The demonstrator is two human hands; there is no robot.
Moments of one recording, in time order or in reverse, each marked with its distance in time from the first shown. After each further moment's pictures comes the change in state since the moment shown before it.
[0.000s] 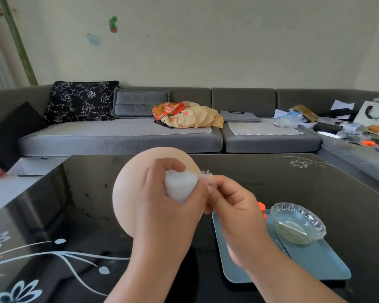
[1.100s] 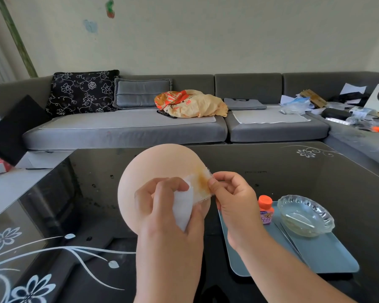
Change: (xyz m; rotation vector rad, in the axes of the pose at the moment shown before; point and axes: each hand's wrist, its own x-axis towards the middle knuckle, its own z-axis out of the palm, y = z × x) left_hand -0.025 -0.011 -0.006 0.285 0.042 0.128; right_hand 0.023 0.028 0.001 -0.081 0.362 0.275
